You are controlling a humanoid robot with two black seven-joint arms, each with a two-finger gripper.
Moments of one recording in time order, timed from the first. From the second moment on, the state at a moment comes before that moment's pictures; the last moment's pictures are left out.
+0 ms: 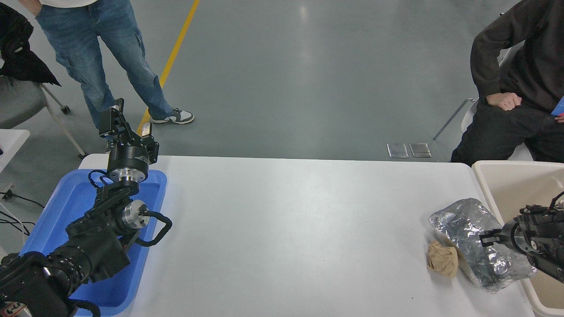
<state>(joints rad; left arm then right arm) -0.77 0.14 -0.64 -0.33 0.05 -0.12 -0.77 0.85 -0.54 -0.55 0.52 -1.19 0.09 0.03</state>
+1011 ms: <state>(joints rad) -0.77 0.14 -0.64 -0.33 0.05 -0.12 -0.77 1.77 -0.74 -1.15 1.03 -1.18 0.27 0.13</state>
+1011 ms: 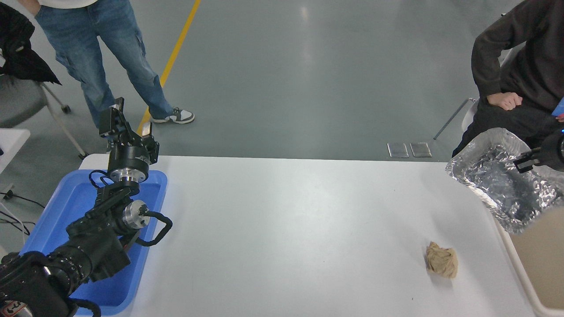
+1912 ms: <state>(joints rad) -0.77 0.14 -0.64 -0.33 0.05 -0.12 -0.77 2.15 -0.73 -1.25 1.11 -1.10 0.63 0.19</state>
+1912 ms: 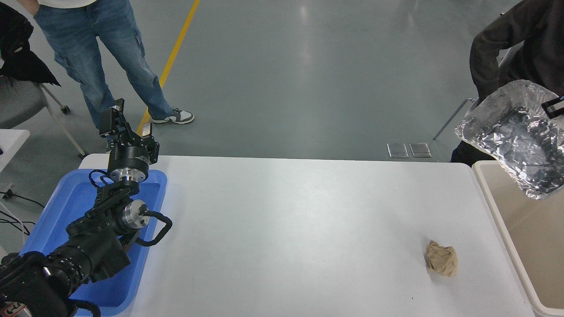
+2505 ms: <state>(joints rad) -0.77 0.14 -0.64 -0.33 0.05 -0.12 -0.77 1.73 -0.77 -1.18 0.67 -1.10 0.61 0.23</state>
